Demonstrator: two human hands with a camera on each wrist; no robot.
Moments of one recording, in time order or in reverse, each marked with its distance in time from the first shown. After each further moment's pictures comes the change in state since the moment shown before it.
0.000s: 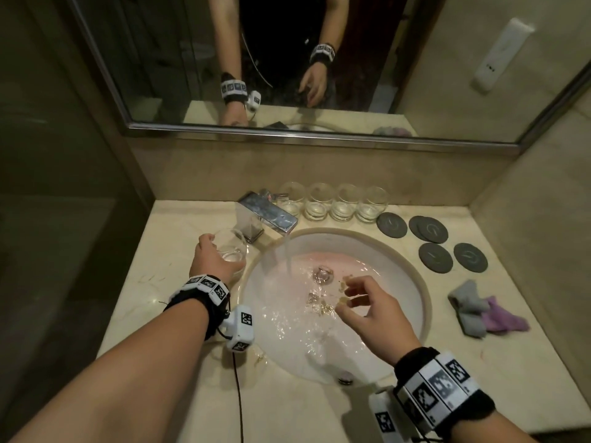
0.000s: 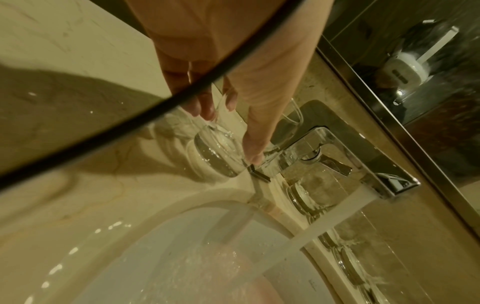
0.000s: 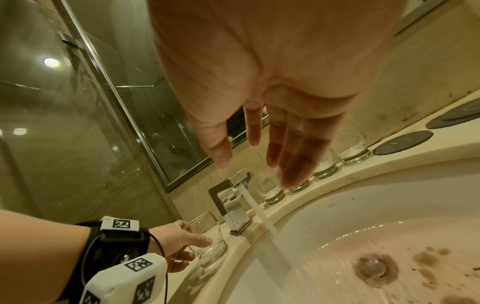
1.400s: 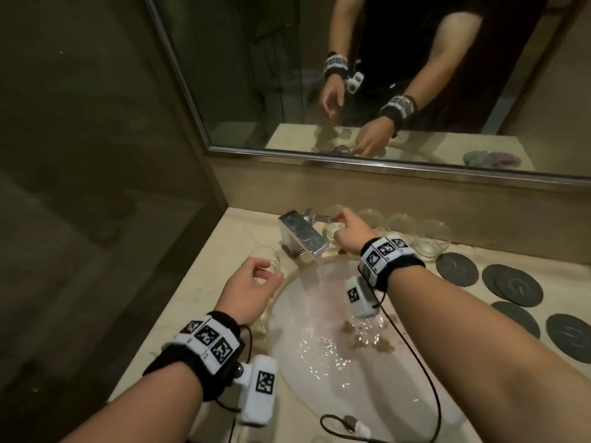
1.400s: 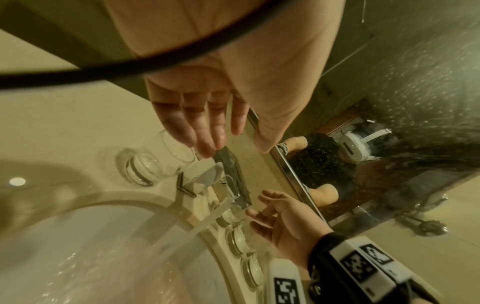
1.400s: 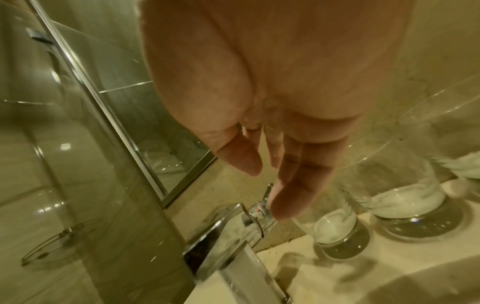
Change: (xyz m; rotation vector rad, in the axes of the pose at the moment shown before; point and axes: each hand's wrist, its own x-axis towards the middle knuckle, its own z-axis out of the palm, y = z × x) left_hand -0.138 0.094 -0.027 -0.172 0.036 -0.027; right_hand 0.213 -0.070 0.006 -0.019 -0.419 -0.114
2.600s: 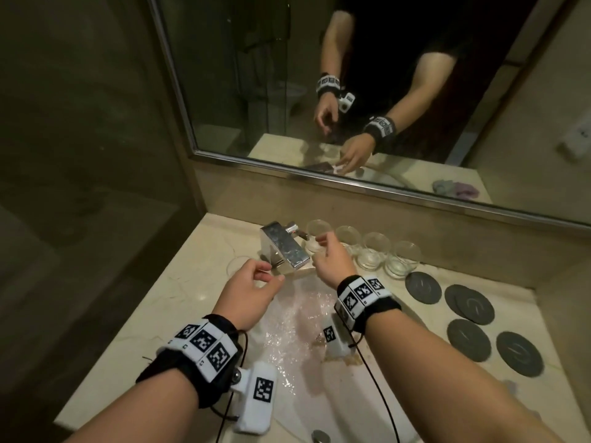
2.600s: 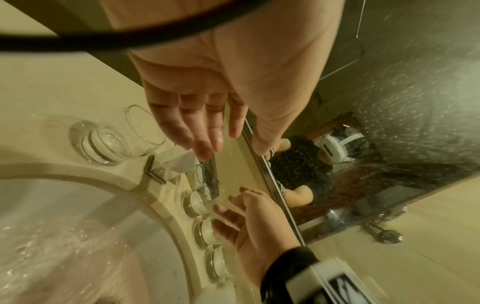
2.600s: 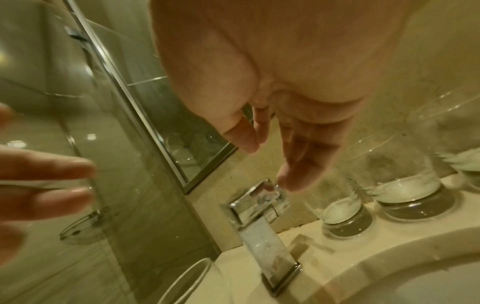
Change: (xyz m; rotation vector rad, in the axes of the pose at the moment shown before) left_hand 0.000 0.022 0.013 -0.105 -0.054 0.064; right_hand -0.028 0.004 0.022 -0.027 0.171 -0.101
